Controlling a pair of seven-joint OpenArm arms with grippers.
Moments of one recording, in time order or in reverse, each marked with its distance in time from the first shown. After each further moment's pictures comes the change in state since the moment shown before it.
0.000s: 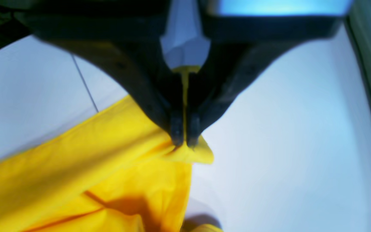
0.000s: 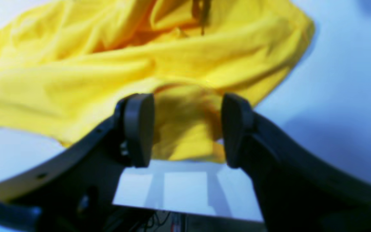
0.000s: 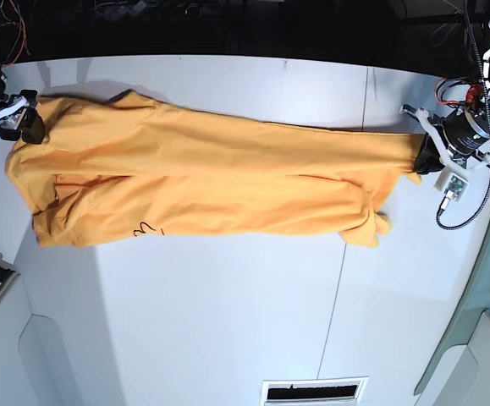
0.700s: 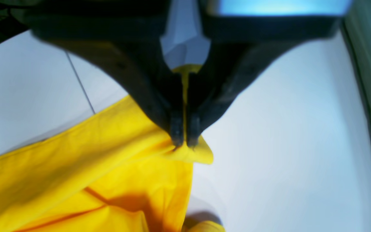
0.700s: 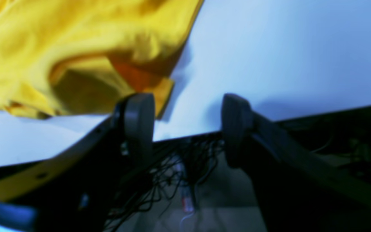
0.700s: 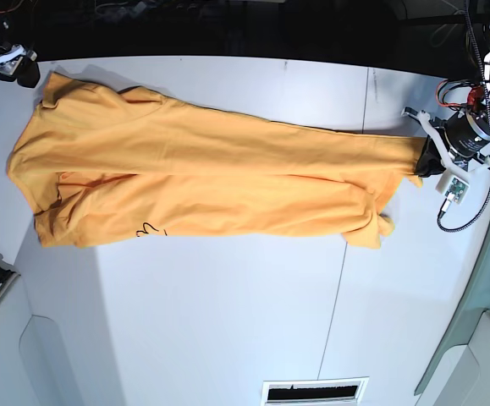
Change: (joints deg) left arm -0.1 -0.3 0.0 0.0 0.1 0.0 -0.5; right arm -9.7 -0.9 1.5 -8.2 0.2 0.5 7.3
